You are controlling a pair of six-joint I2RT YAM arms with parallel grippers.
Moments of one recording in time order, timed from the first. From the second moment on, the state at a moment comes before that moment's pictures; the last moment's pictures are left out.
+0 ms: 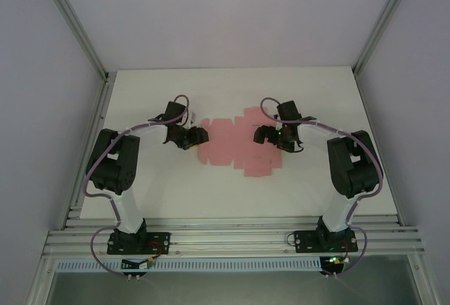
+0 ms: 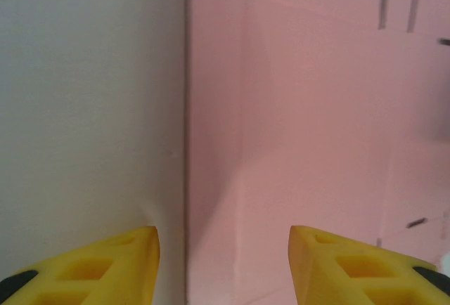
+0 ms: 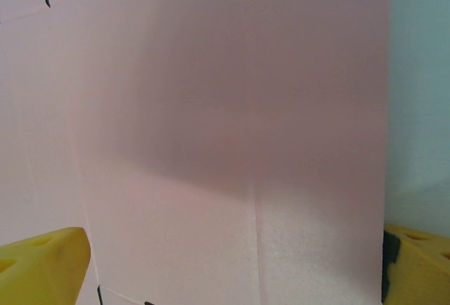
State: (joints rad) left arm -0.29 1.85 1.08 -0.31 0.44 -0.49; right arm 0.33 1.77 1.05 -0.42 -0.26 0.47
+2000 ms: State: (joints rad) left arm -0.27 1.37 0.74 0.06 0.61 -0.50; right arm 0.09 1.35 0.79 -0.19 -0.86 0.33
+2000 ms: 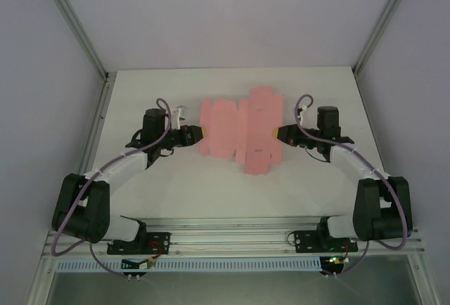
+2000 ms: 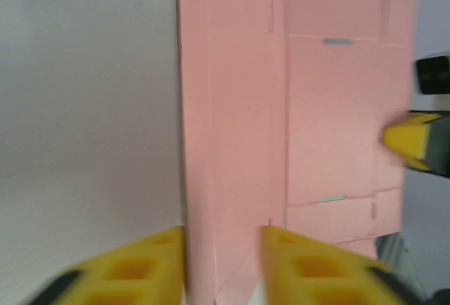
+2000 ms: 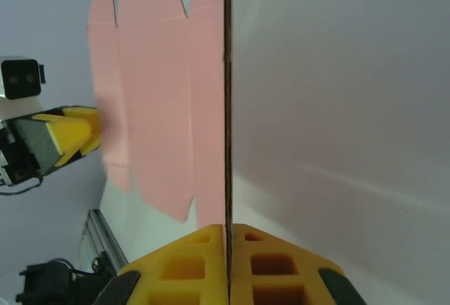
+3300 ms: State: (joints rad) left arm -0.25 1.75 1.33 -0.31 0.92 -0.09; right arm 0.42 2.04 1.85 -1.27 -0.35 -1.10
